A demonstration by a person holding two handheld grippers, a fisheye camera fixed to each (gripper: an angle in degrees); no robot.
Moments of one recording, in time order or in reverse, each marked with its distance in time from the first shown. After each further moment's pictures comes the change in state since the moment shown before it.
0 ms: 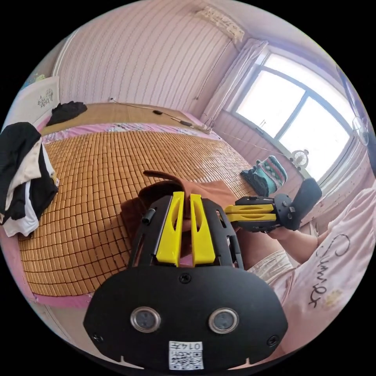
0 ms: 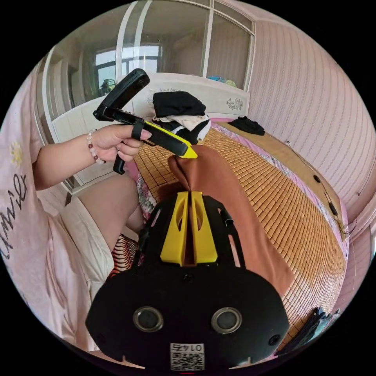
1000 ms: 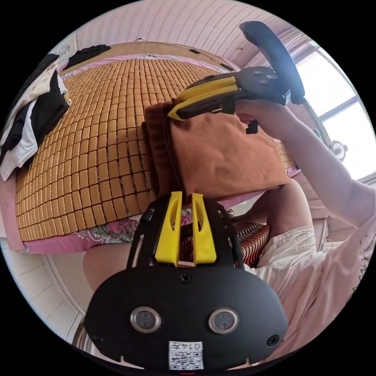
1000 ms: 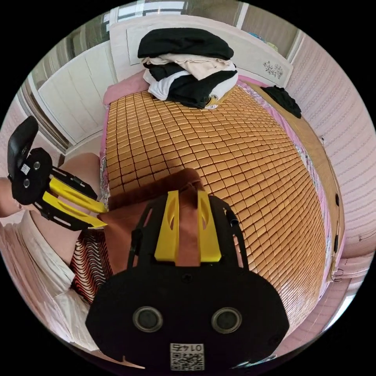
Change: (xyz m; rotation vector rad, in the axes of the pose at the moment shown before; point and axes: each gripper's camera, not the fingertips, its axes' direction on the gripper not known) left arm -0.008 0.095 0.068 -0.389 -0.137 -0.181; right arm 0.058 -0.146 0.191 -0.365 -0.030 -0.183
